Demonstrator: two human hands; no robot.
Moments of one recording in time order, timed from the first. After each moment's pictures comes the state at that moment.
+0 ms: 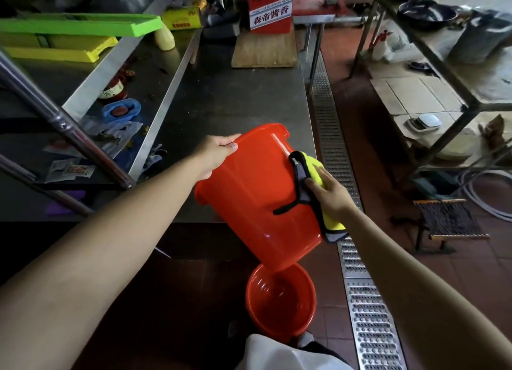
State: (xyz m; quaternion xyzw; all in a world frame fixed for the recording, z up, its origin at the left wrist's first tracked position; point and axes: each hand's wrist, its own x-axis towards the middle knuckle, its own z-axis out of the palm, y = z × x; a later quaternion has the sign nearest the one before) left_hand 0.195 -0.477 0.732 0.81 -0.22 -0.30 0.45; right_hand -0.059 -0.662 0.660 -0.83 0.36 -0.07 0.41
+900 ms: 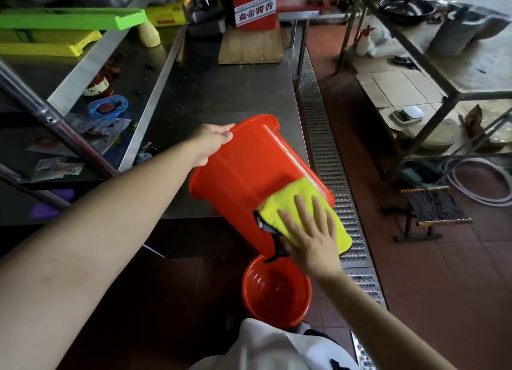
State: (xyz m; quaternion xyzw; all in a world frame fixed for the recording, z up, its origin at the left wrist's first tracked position) left_hand 0.192 -0.490 0.738 0.80 -0.22 -0.33 0.44; right_hand -0.144 -0.550 0.589 -0.95 0.20 -0.23 0.06
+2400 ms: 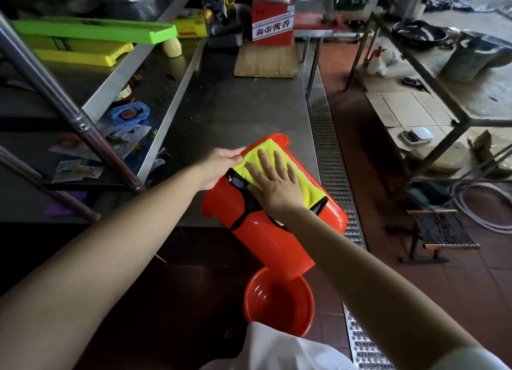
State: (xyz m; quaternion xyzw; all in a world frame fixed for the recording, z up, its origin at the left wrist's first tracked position) left_hand 0.189 -0.457 0.727 0.74 -0.23 -0.38 0.51; right_hand 0.025 -0.563 0.681 -0.98 0.18 -0.06 0.09
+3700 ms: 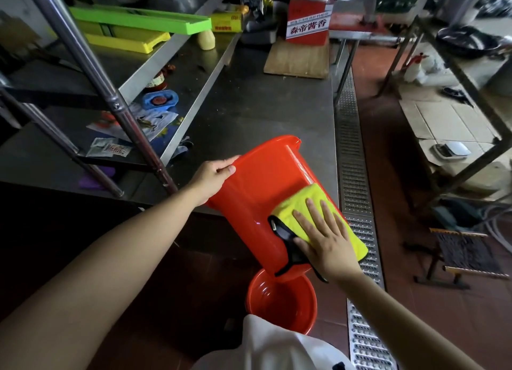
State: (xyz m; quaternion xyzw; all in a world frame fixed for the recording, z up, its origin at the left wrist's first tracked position) left_hand 0.178 -0.378 0.688 0.80 -0.25 -0.23 0.49; right_hand -0.117 -0.566 0.627 -0.98 0.11 -0.14 0.10
